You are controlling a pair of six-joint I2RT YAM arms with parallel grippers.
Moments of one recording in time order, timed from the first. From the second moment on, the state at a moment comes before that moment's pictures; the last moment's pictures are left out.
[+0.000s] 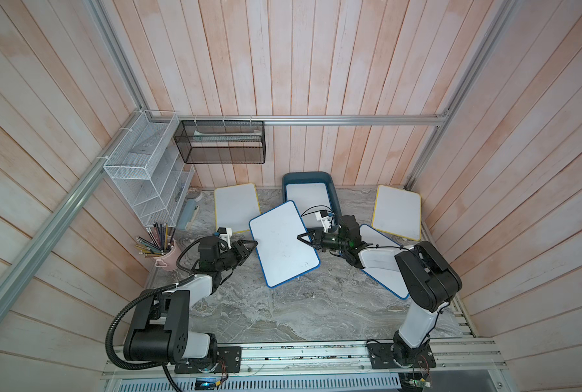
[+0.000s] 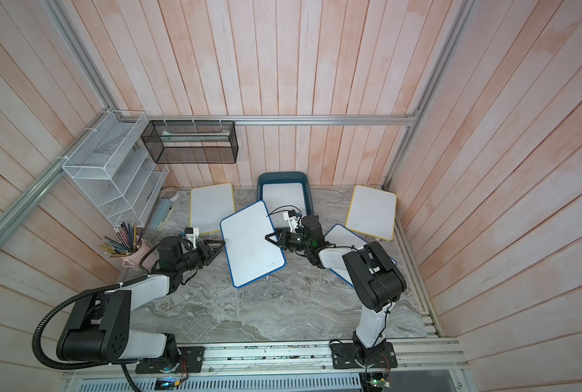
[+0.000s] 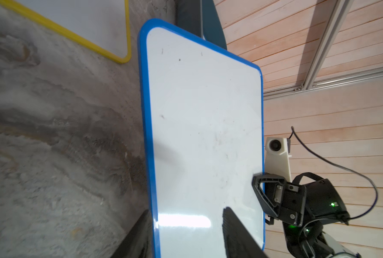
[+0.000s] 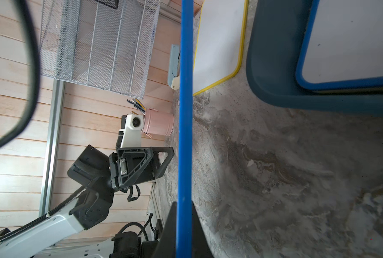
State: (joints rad) left arm -0.04 1.42 0.49 0.50 0.71 -0.90; right arm 0.50 1.81 0.89 0.63 -0.77 1.02
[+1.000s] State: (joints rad) left arm -0.07 1.55 0.68 0.56 0.79 -0.90; right arm 0.41 1.81 1.00 0.62 -0.75 1.01
